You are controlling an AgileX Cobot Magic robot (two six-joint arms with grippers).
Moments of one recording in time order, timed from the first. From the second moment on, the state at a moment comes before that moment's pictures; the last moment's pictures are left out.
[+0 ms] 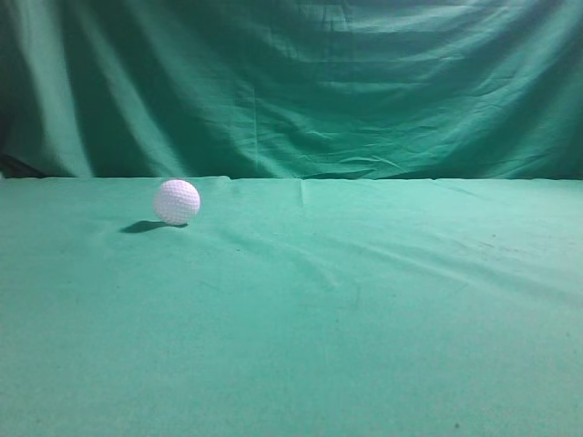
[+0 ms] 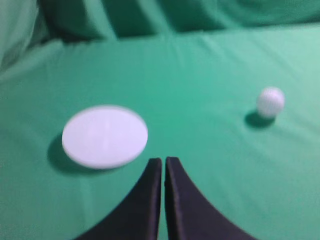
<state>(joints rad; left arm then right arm) -0.12 -0.01 0.02 0.10 0.27 -0.07 0.11 -0.01 0.03 -0.02 0.39 0.04</state>
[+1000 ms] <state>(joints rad) -0.12 0.28 -0.16 0.20 -0.08 -0.51 0.11 -0.01 0.03 -0.02 0.39 0.04</state>
